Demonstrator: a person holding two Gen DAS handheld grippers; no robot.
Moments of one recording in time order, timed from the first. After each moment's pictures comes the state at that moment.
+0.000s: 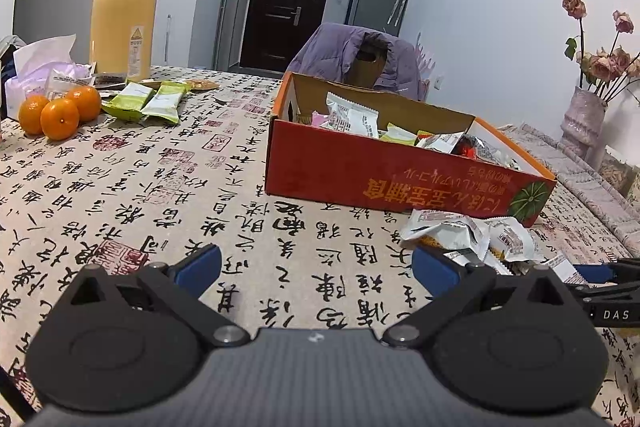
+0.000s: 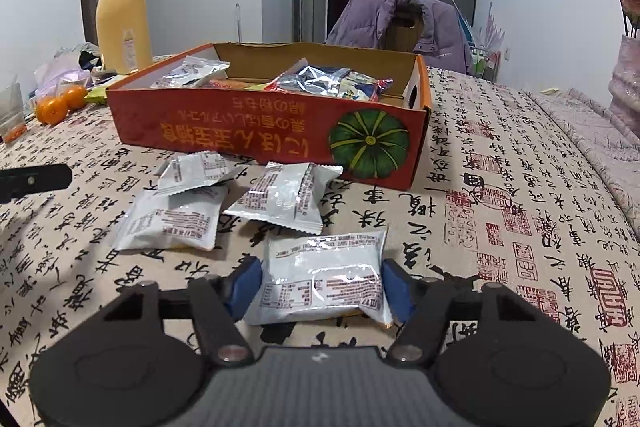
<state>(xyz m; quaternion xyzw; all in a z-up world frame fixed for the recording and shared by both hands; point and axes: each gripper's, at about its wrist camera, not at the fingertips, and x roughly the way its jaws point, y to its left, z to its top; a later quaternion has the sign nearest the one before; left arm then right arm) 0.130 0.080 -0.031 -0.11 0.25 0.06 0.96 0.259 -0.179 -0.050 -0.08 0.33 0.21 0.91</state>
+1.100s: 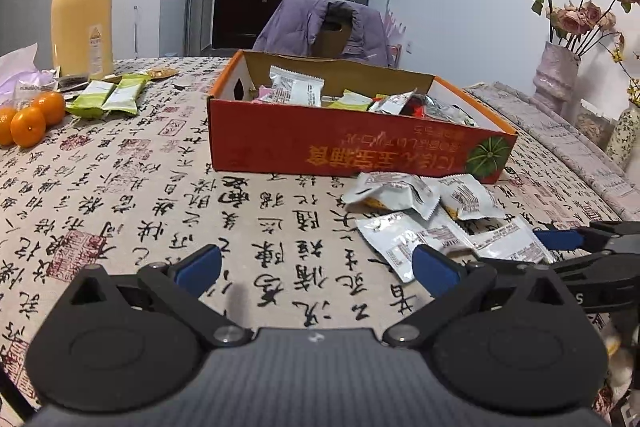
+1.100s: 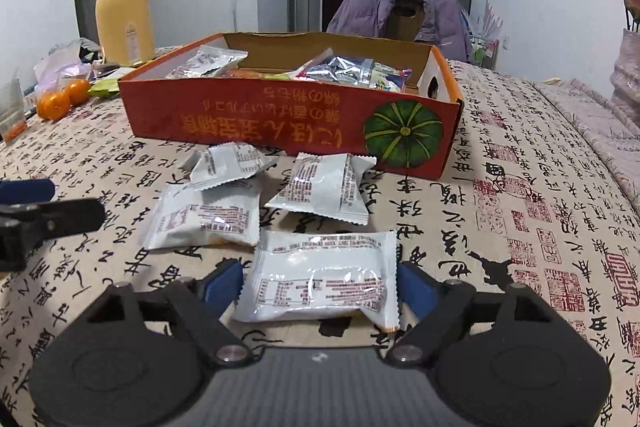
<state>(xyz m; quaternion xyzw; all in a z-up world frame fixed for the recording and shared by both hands) 0.127 0.041 -0.026 -0.07 0.29 0.02 0.95 0.248 -0.151 -0.049 -0.08 0.36 0.20 0.91</state>
